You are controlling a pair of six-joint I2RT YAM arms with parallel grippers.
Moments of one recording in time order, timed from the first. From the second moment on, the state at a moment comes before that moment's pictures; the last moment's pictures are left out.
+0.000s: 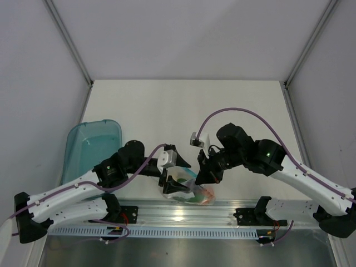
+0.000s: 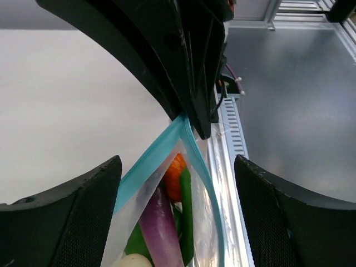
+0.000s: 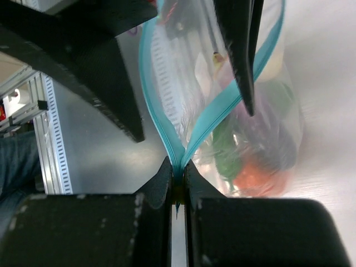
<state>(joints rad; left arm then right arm) -1.02 0.83 0.74 -0.07 0.60 0.04 1.01 1.08 1.24 -0.88 -0.53 0.14</state>
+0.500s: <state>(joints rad) -1.02 0.88 0.76 -0.15 0.58 0.05 1.01 1.10 1.24 -0.97 -0.58 0.09</state>
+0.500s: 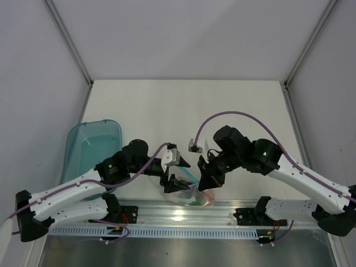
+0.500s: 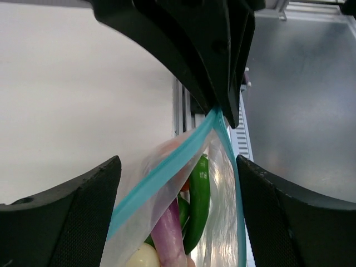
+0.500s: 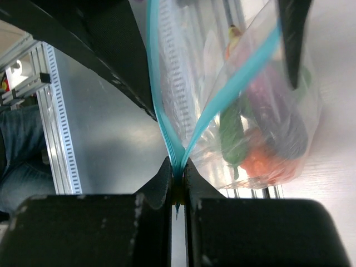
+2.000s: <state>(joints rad) -1.03 0.94 0.83 -0.20 0.73 0.02 1.03 1.13 1.24 -0.97 -0.51 0.10</state>
